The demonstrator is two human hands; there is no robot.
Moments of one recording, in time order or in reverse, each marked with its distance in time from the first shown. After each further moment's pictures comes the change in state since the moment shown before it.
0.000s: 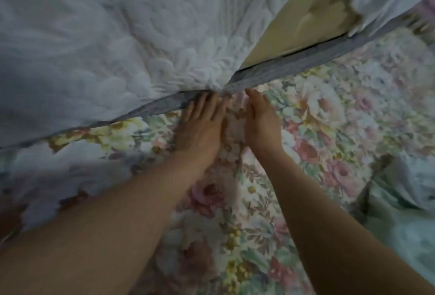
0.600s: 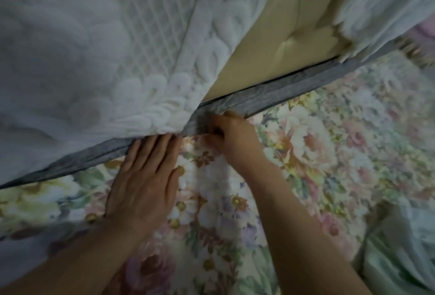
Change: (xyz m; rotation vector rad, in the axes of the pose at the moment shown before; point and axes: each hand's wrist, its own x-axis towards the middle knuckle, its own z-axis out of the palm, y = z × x) left_hand 0.024 -0.011 0.065 0.110 0.162 0.021; right_hand 0.078 0.064 0.025 0.092 -0.323 -0.133
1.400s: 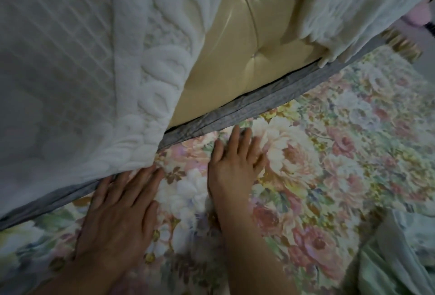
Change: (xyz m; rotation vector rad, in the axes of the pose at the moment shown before) left_hand 0.021 0.006 -0.001 0.031 -0.072 0.029; right_hand -0.015 0.044 0.030 -0.008 0.292 0.686
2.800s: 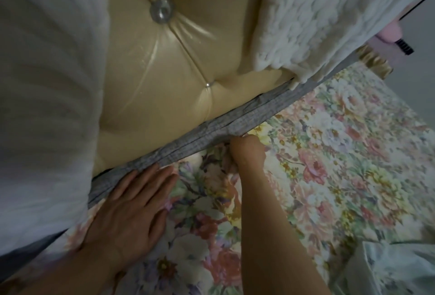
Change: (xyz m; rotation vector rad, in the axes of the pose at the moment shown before) left_hand 0.095 0.053 0.023 -0.106 -0.036 0.272; right_hand 0.157 0.026 -0.063 0.215 -0.319 0.372
